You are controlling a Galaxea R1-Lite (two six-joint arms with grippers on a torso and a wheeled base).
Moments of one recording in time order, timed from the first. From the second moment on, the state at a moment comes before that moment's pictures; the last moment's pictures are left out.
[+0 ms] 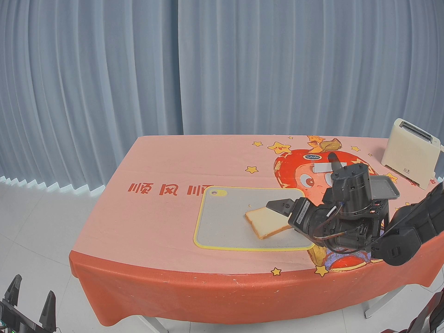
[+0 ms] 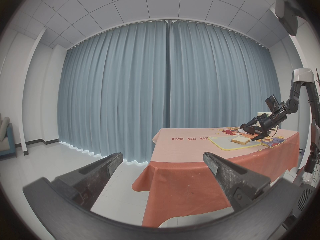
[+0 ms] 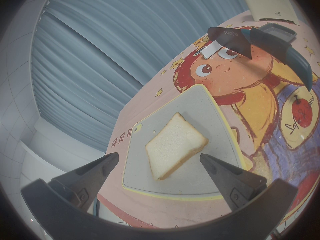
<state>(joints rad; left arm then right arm) 0.00 0.02 -0.02 0.00 0.02 -0.02 0.64 1.84 -0.72 -0.55 -0.09 0.98</state>
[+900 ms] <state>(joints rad) 0.00 0.02 -0.02 0.00 0.02 -0.02 0.64 1.91 -0.81 -0.55 -0.09 0.98</state>
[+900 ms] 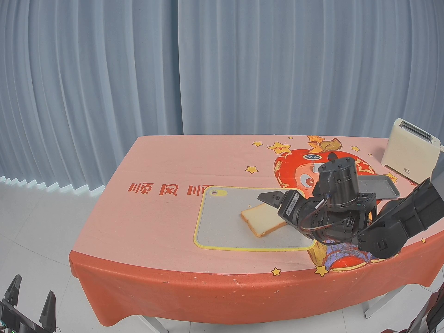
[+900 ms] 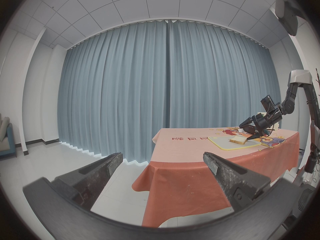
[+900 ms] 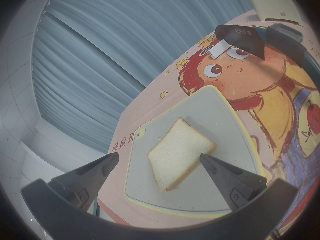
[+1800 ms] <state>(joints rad) 0.00 0.02 -0.02 0.00 0.02 -0.02 0.61 1.56 -0.65 -0.55 -0.10 0.57</state>
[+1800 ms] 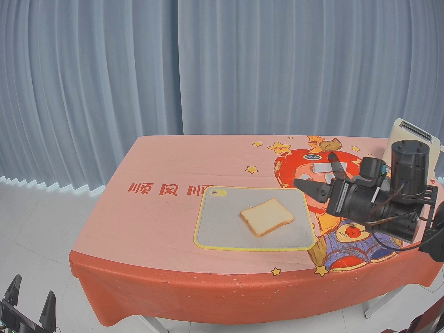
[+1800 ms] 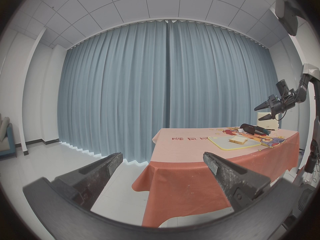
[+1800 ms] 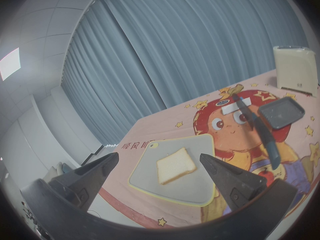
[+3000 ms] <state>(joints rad) 0.00 0.02 -0.02 0.00 0.02 -0.01 0.39 1.40 -0.54 -0.55 -0.15 0.24</state>
